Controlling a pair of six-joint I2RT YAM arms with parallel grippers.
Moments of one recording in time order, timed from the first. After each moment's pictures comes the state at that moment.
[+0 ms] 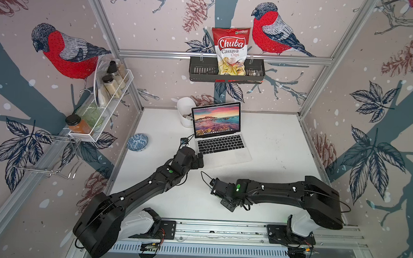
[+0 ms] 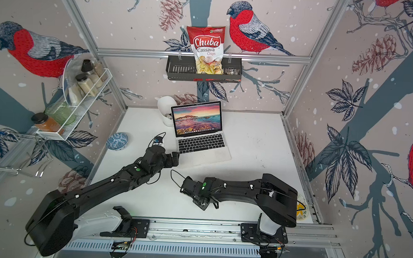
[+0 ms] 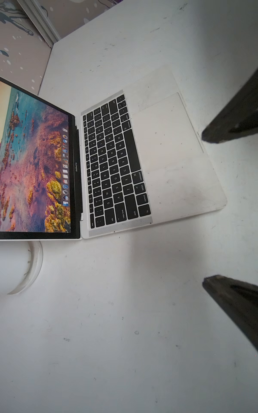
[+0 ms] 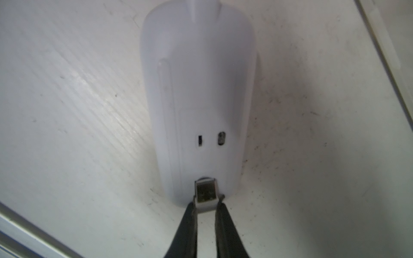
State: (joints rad) left arm -0.60 1.18 0.60 -0.09 -0.24 -0.55; right arm 1.31 1.64 0.96 -0.73 0.26 0.21
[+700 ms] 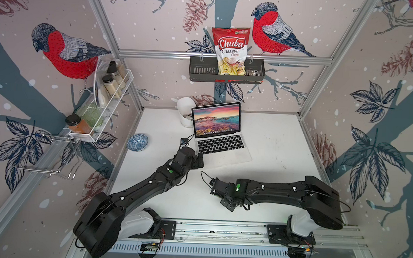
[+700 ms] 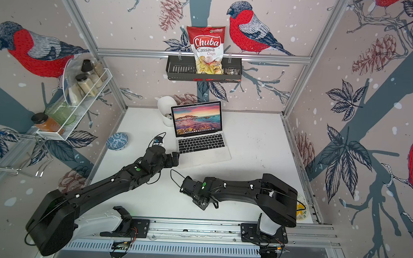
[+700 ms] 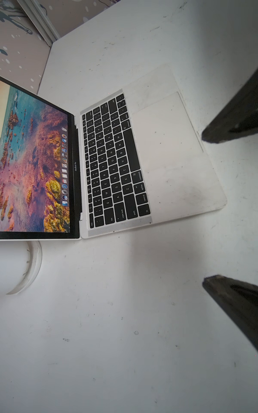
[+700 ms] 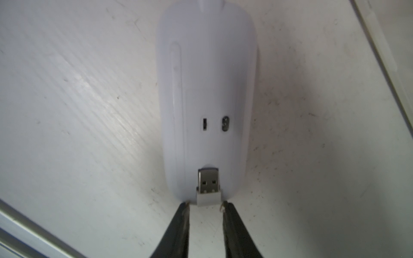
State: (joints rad) left arm -0.60 1.18 0.60 -0.09 -0.24 -0.55; right arm 1.31 1.64 0.97 -0.74 0.26 0.21
